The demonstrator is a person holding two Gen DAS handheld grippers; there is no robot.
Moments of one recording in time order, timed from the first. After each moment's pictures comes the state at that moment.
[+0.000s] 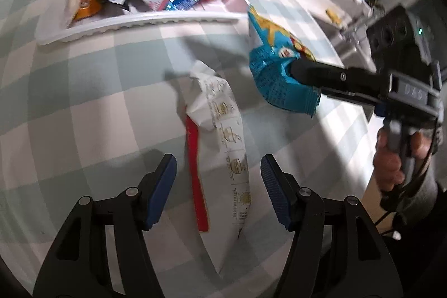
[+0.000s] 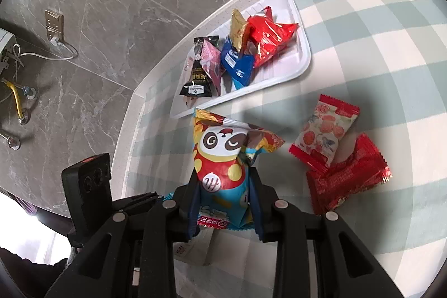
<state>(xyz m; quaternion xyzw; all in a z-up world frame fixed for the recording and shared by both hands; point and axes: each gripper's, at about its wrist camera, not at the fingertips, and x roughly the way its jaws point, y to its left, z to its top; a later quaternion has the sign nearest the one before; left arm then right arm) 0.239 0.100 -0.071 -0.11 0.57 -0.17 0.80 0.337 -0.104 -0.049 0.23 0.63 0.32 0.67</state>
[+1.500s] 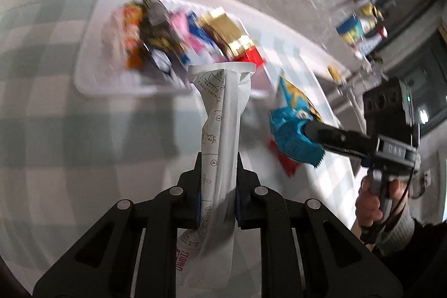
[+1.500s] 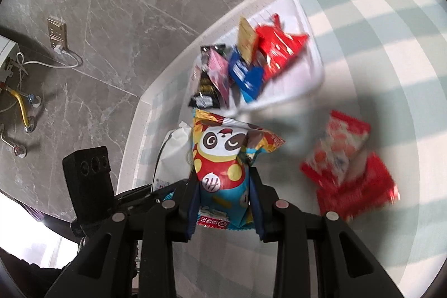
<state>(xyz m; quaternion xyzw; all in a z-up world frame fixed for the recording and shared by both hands) 0.294 0.165 -0.040 -0.22 0.48 -0.13 0.84 0.365 -0.093 -0.042 0.24 0.61 0.34 0.67</state>
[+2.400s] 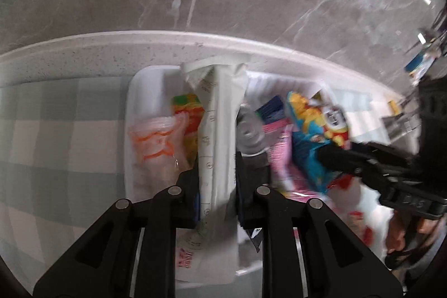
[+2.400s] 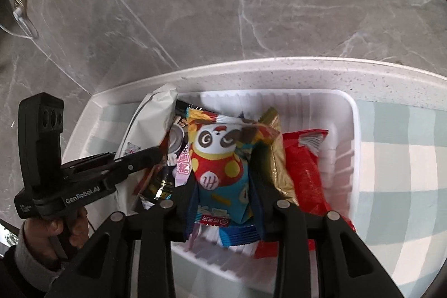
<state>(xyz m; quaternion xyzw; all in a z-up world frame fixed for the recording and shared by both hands) 0.469 0.227 -0.061 -0.14 0.48 -0.01 0.86 0.494 0.017 -0.074 0.04 0.60 0.32 0.73</state>
